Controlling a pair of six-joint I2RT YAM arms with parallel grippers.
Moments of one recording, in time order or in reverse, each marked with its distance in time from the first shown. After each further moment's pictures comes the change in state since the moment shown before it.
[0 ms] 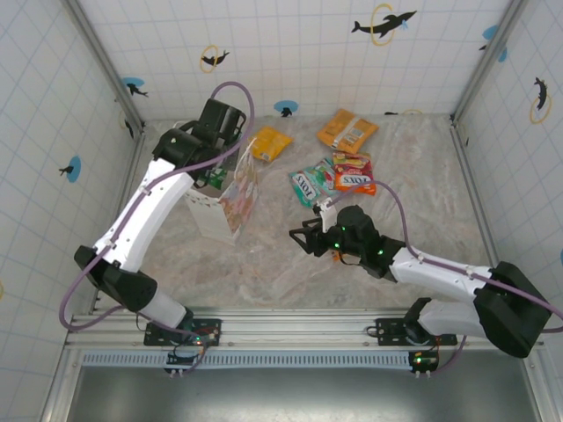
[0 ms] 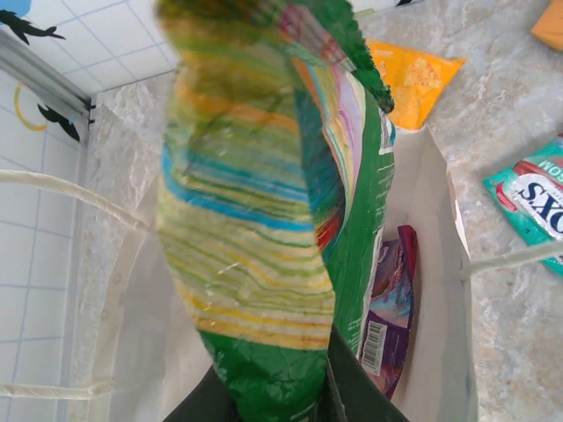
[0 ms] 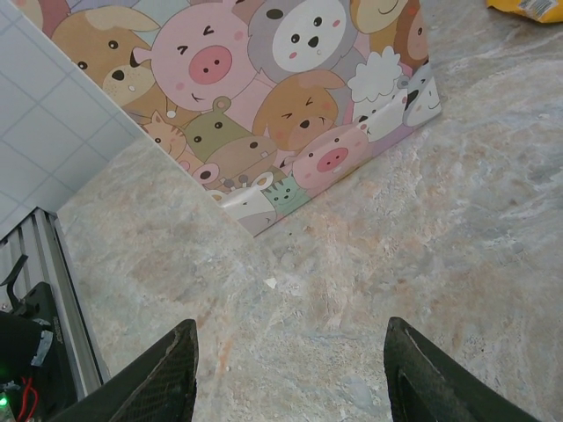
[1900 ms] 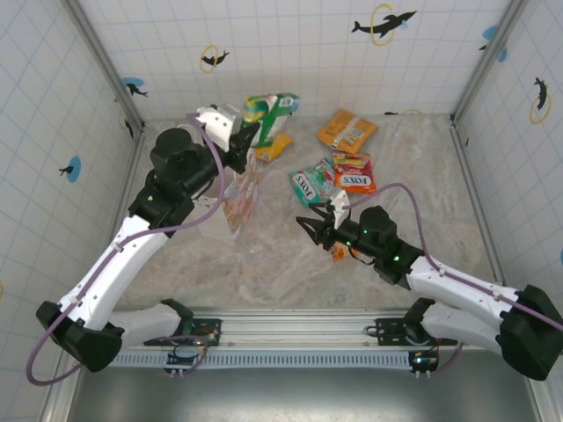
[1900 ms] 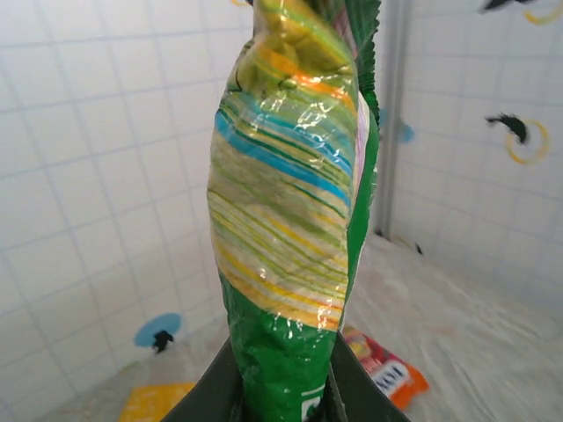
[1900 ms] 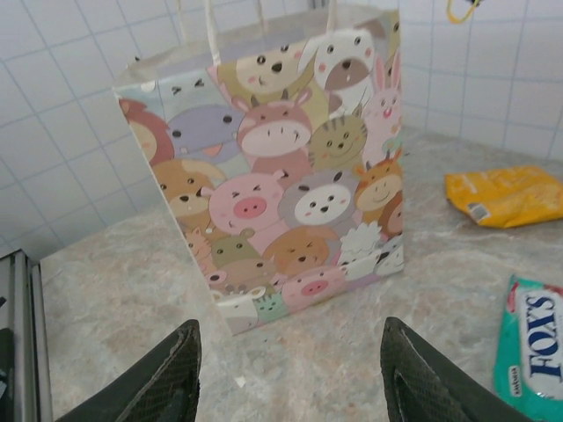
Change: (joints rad) left arm 0.000 -0.390 -0.543 1.047 0.586 0.227; right arm -0.016 -0.164 -0.037 0.123 0.044 -0.222
